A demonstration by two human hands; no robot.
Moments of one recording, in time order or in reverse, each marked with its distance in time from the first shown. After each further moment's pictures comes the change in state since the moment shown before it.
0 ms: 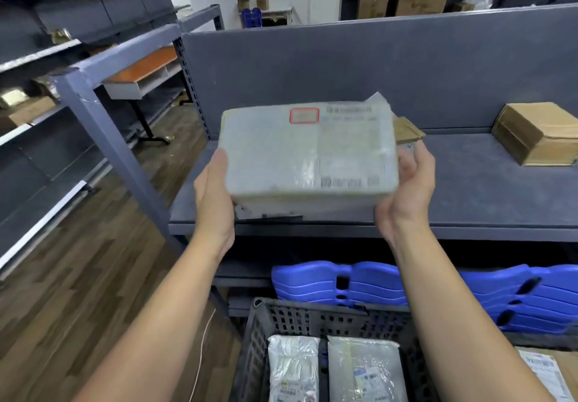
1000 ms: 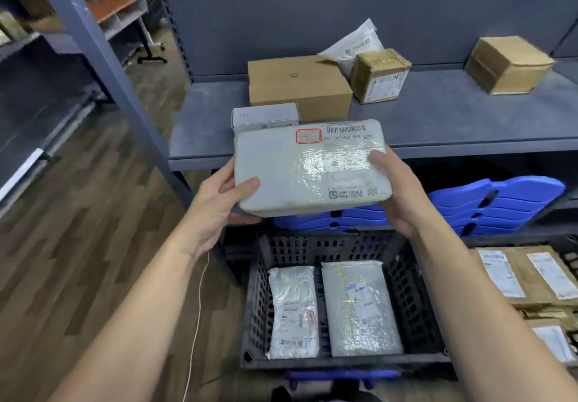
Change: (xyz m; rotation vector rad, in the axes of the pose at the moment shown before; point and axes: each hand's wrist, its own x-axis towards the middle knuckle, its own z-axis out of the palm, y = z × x) left_hand -0.078 -0.036 -0.125 0.224 -0.512 -0.397; right_hand -0.139 0.029 -0.050 -0.514 -0.205 0.223
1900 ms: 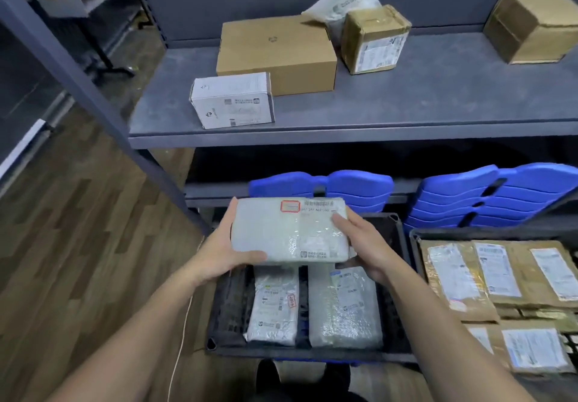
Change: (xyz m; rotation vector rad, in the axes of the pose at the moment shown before) left_hand 0.016 -0.138 0.046 0.346 -0.110 -0.173; right_hand -0.015 0.133 -0.070 -0.179 -0.037 0.483
